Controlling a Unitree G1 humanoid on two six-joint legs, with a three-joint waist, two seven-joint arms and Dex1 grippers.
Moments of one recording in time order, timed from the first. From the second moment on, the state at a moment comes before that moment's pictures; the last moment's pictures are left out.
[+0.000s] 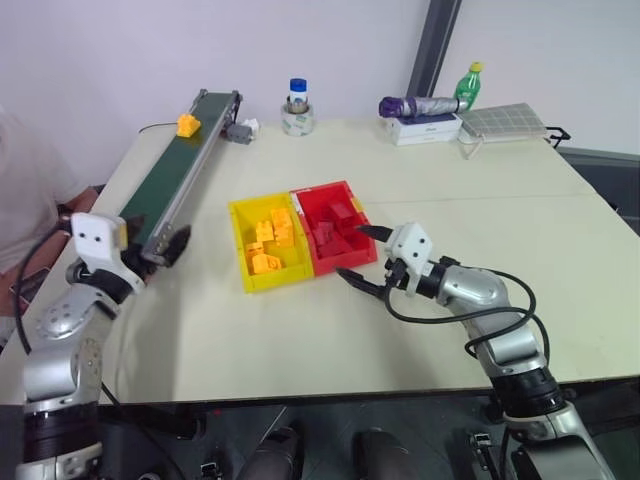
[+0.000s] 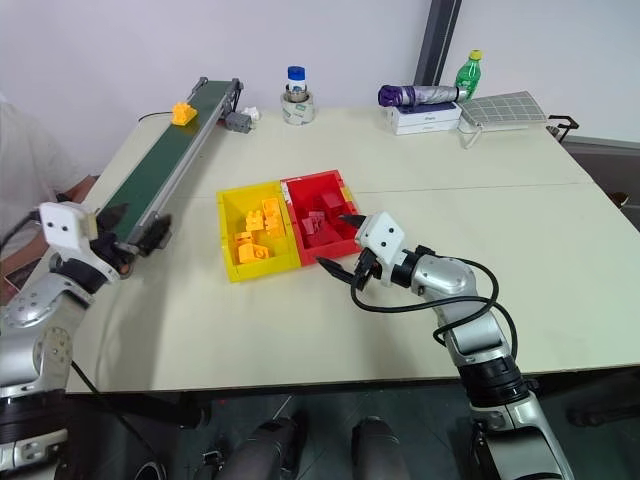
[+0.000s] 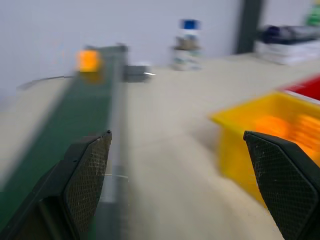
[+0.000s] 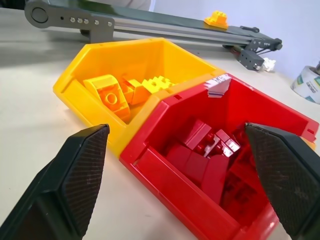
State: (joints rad) left arm -0.26 0.54 0.42 -0.06 -0.42 0.29 -0.43; right arm -0.43 -0.44 0.11 -0.08 0.18 0.16 0.78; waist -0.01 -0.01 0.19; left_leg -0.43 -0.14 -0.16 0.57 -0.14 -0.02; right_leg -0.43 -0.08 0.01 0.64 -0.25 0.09
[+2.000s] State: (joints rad) left arm -0.14 0.58 0.63 -0.18 -0.57 0.55 -0.26; right arm -0.47 -0.41 0.14 -0.02 0.18 0.12 0.82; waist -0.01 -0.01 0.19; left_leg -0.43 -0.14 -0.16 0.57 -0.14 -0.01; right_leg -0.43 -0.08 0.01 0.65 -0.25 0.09
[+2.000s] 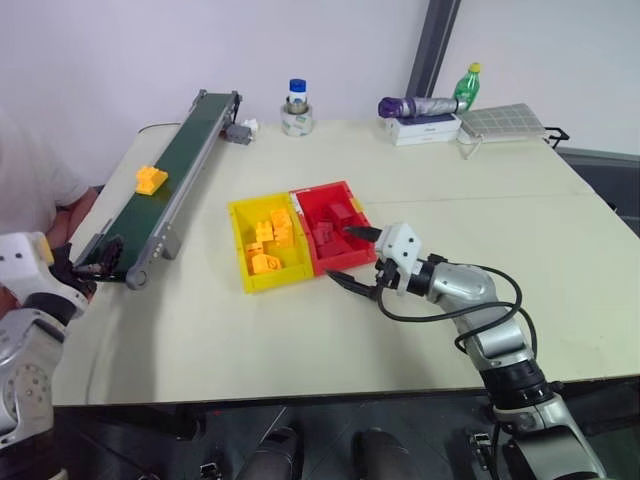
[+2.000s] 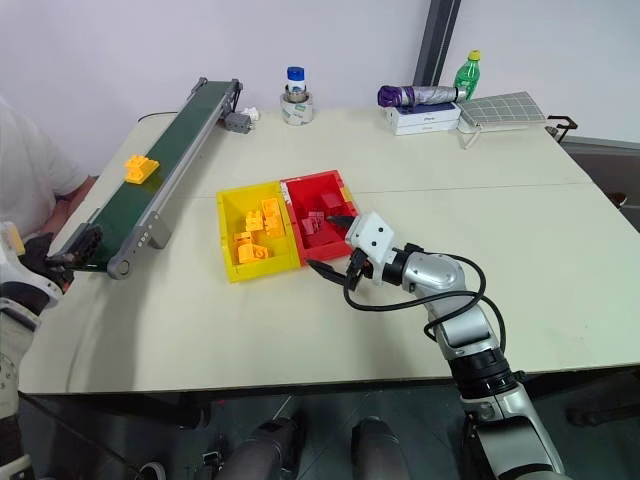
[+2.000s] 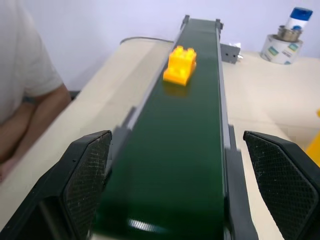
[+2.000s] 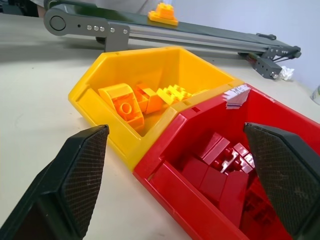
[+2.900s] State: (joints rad) left arm -0.60 0.74 0.37 0.47 -0.33 0.38 -0.46; right arm -0.44 -0.40 0.15 -0.05 0.17 0.13 0.78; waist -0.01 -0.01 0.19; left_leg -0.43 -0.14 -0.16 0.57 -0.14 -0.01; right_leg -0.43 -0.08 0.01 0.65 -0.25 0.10
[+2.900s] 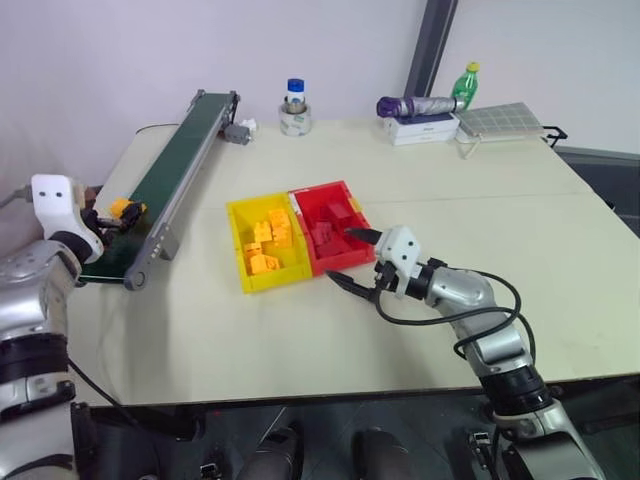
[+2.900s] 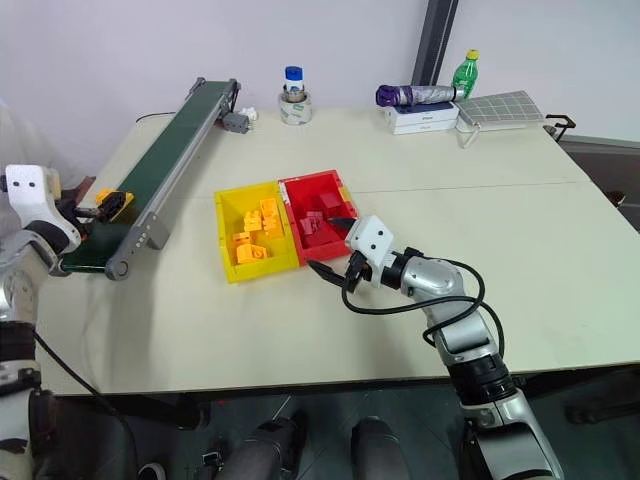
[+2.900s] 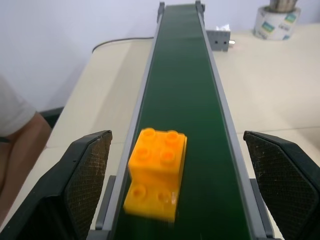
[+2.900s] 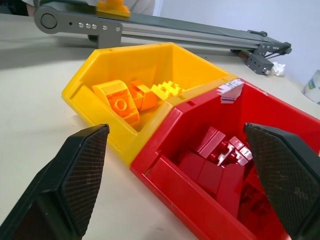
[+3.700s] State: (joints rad) left arm -0.55 0.50 0.25 -0.03 -0.57 0.64 -0.52; right arm -0.45 -0.41 0.15 -0.05 0.17 0.13 0.77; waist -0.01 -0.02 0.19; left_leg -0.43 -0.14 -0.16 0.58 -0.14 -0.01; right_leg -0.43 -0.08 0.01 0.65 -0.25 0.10
